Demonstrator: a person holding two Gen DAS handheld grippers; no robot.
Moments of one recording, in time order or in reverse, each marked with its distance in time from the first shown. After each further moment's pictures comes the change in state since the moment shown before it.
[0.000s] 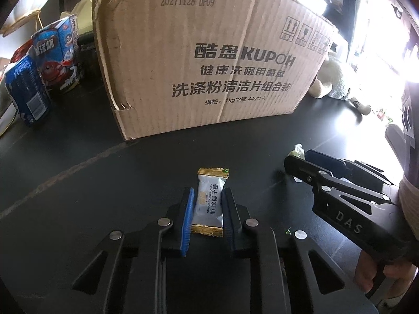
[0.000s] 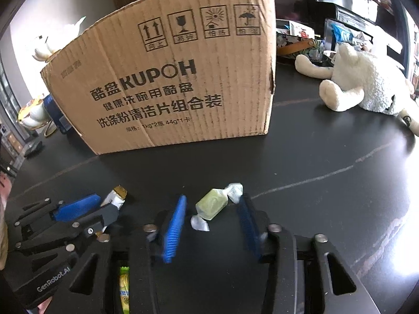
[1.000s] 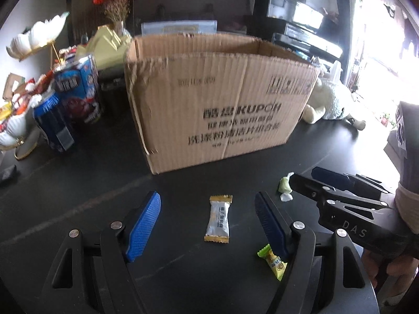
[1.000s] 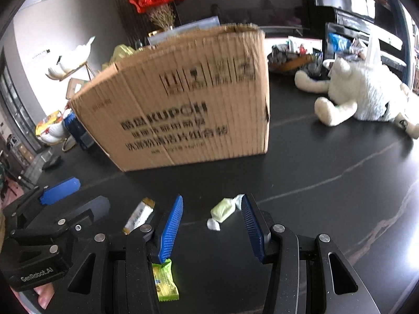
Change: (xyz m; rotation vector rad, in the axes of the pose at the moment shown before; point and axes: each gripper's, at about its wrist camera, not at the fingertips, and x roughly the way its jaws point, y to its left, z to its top) left arm -0.052 0.001 0.013 0.019 -0.112 0.050; right arm -0.035 -0.007 0.009 0.048 -0.039 0.071
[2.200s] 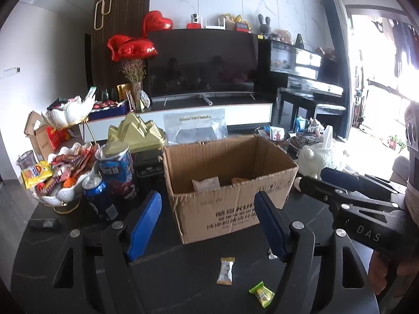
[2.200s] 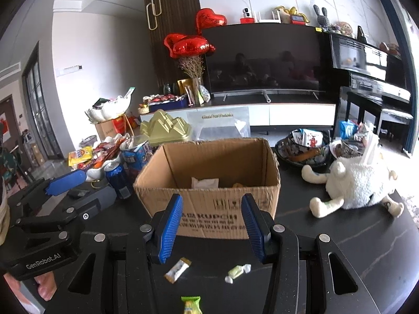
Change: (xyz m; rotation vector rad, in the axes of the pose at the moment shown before) left arm -0.121 -0.013 0.057 0.035 -0.321 0.099; right arm -0.115 0.037 0.068 -0.130 -0.294 0.054
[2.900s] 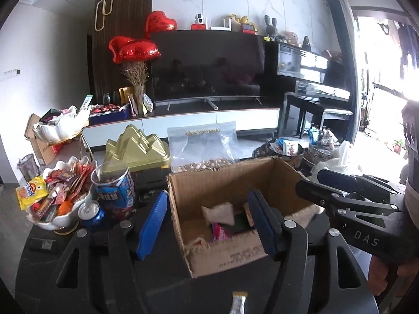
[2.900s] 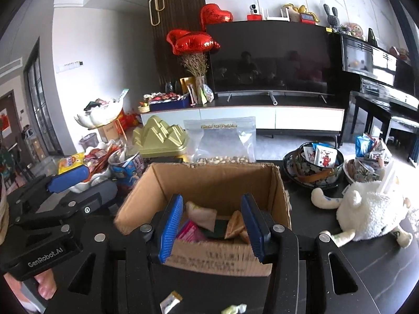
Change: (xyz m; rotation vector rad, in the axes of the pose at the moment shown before) left arm 0.046 0.017 0.050 -0.004 -0.011 0.018; right arm 0.055 -0.002 0.052 -0.037 0.018 0.033
